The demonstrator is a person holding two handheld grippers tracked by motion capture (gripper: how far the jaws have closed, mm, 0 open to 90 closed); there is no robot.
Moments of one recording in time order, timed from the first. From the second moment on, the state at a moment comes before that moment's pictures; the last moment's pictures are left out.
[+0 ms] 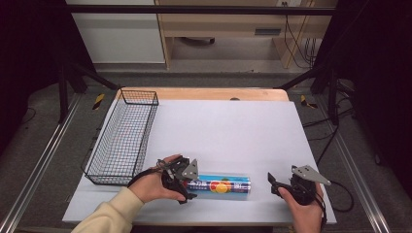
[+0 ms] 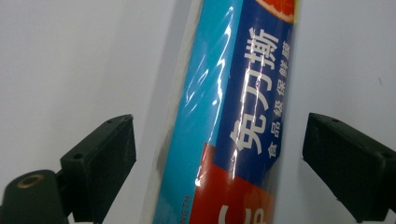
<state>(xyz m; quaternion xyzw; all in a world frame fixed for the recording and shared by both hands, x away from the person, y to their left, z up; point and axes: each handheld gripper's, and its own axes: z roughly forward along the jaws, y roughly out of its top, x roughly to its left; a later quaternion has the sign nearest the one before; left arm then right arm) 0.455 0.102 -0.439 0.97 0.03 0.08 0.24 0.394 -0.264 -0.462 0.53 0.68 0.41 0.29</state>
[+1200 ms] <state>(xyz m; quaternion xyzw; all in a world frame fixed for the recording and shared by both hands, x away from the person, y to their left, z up) 0.461 0.096 -0.451 0.98 0.01 0.08 0.20 0.394 -0.262 -0.464 0.53 0.69 0.41 0.28</state>
